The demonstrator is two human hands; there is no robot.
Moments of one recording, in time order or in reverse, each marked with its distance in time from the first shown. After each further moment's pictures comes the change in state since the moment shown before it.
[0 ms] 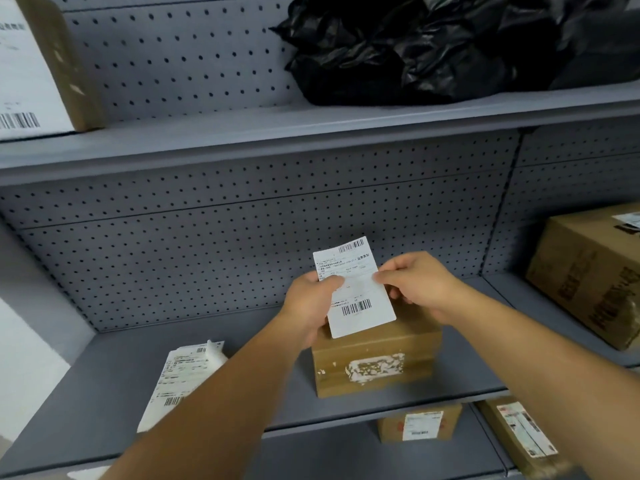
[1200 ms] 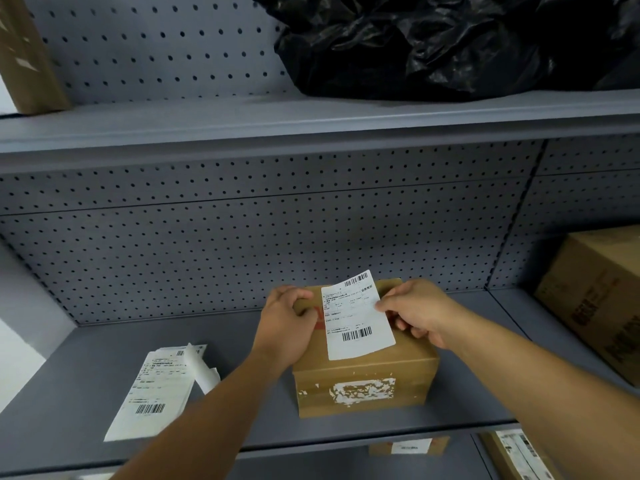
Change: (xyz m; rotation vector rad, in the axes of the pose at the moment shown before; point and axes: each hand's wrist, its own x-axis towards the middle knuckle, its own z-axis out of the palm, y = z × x) left_hand 0.031 -0.042 -0.028 0.682 0.203 0.308; right_hand 0.043 0.035 -0.004 -0.054 -0.101 0.248
